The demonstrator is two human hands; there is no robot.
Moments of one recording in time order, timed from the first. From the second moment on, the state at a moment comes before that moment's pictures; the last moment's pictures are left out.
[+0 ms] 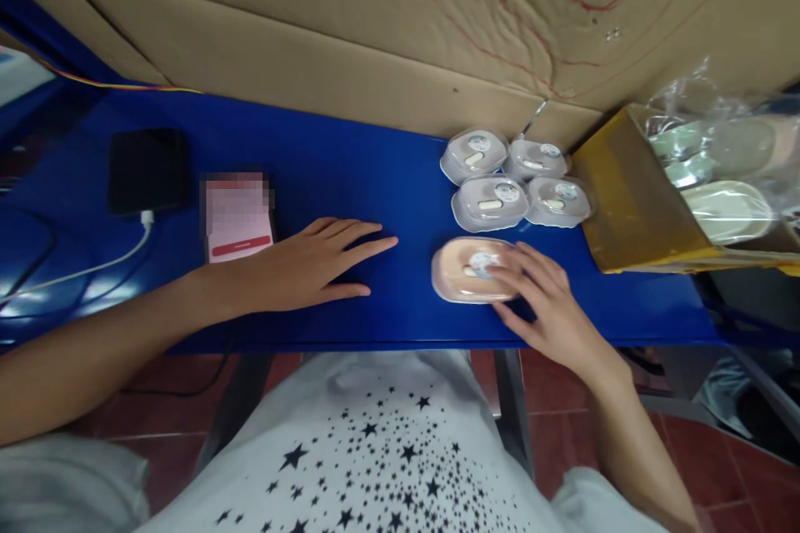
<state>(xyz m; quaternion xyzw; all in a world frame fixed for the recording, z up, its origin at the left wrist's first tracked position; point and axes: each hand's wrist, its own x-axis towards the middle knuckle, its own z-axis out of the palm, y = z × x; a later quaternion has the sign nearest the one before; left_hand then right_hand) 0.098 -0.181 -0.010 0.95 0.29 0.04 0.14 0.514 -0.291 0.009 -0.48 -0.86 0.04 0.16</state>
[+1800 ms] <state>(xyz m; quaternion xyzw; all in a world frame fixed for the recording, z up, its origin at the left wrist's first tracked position) 0.110 -0.169 -0.015 0.94 0.23 0.25 0.00 0.404 -0.187 -0.001 -0.31 -0.92 0.13 0.21</state>
